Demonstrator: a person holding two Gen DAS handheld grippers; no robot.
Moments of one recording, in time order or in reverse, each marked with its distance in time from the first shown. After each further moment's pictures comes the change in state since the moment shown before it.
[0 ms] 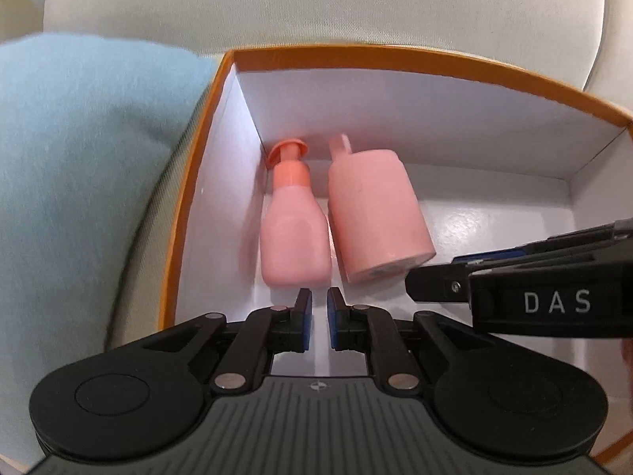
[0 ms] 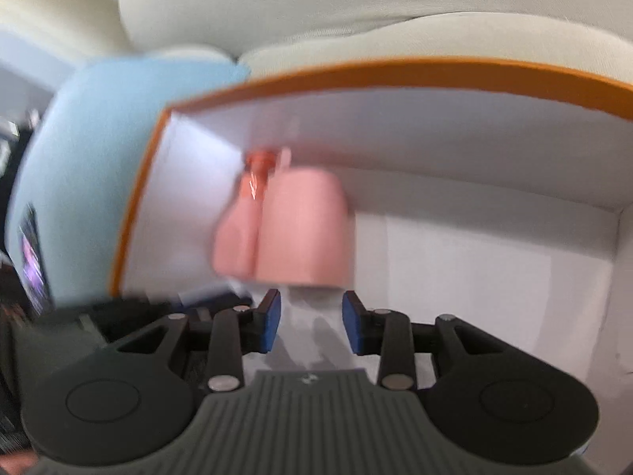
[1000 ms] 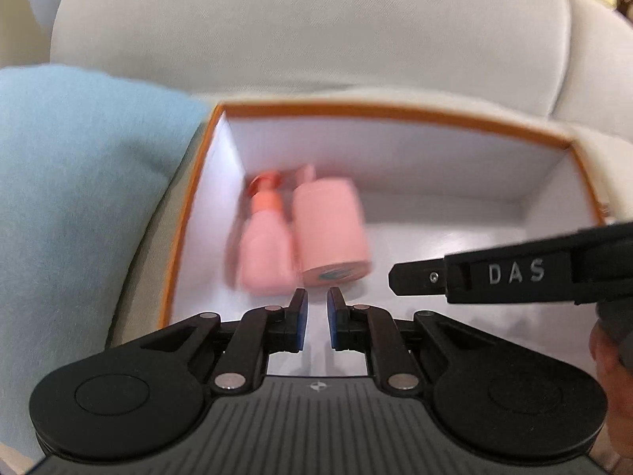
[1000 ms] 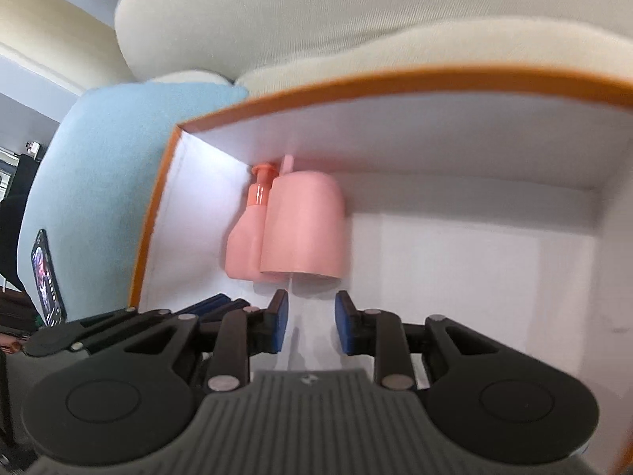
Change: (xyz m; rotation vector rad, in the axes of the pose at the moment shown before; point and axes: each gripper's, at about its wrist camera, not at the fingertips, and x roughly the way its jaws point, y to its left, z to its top) left arm -0.059 -0.016 -0.016 -0.012 -0.121 -0.073; right arm -0.036 0.003 -0.021 0.073 -0.086 0.017
